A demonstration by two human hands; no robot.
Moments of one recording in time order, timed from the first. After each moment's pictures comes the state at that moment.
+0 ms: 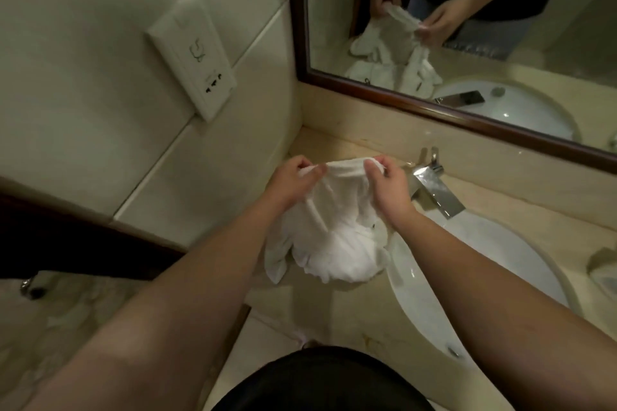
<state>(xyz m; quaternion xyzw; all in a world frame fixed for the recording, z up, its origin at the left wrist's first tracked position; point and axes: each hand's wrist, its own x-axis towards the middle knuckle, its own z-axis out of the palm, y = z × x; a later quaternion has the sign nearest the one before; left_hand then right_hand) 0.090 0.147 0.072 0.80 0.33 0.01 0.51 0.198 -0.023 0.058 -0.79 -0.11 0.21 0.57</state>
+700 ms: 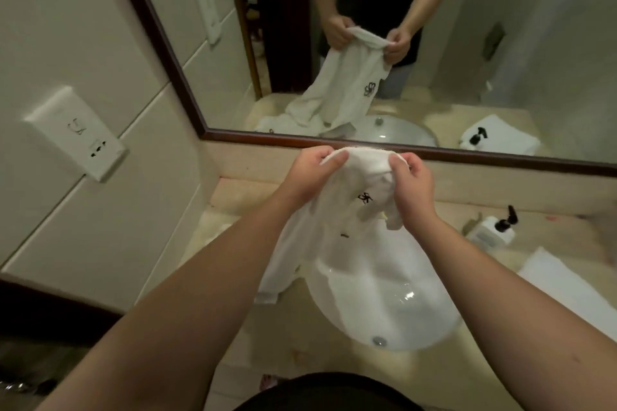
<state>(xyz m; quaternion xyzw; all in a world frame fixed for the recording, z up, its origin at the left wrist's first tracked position) 0.191 -0.076 0.192 0.82 0.07 0.08 0.56 0.238 -0.256 0.174 -0.73 -0.01 0.00 0.69</state>
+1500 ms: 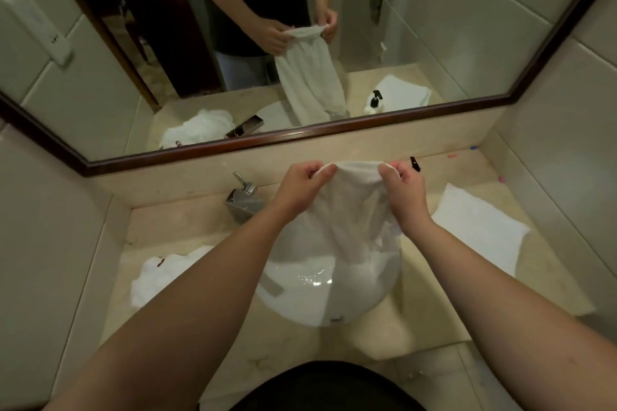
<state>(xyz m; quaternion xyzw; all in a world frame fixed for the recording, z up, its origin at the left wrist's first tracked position) 0.235 -0.215 0.150 0.84 -0.01 -0.04 0.54 0.227 -0.411 0.144 -0.75 0.13 -0.04 0.64</state>
